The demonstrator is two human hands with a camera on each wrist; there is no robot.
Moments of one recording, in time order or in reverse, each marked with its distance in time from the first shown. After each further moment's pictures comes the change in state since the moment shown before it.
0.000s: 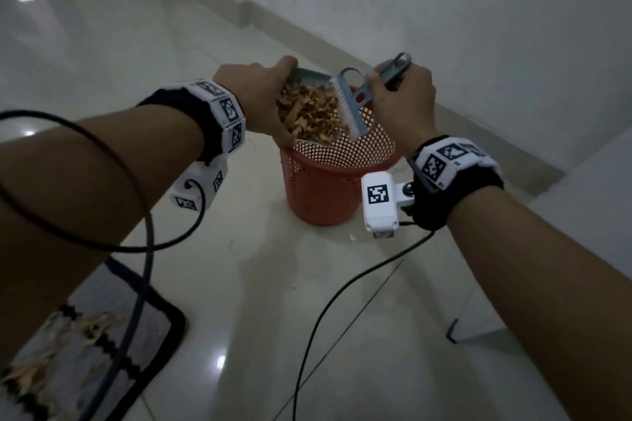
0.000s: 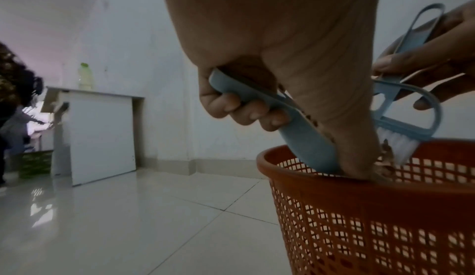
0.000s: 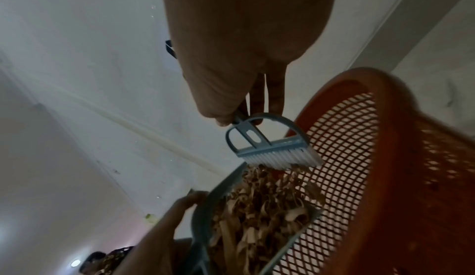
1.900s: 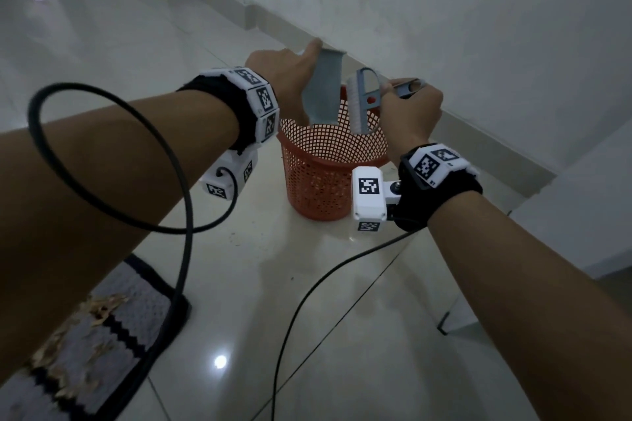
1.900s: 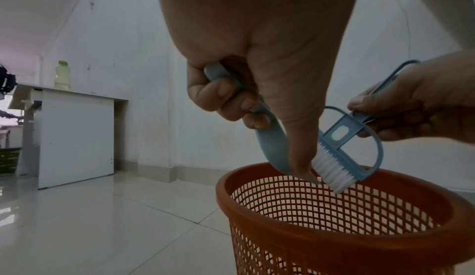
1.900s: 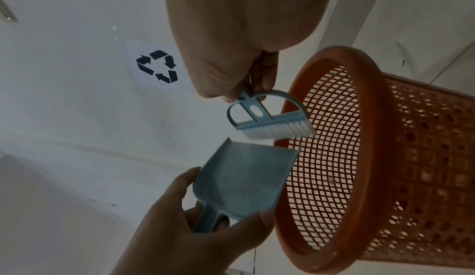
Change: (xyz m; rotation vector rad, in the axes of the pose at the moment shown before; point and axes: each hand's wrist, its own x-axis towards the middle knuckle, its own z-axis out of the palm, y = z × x) left_hand 0.003 0.032 -0.015 0.072 0.126 0.033; right_hand -0.018 -0.003 0.000 0.212 0.263 0.267
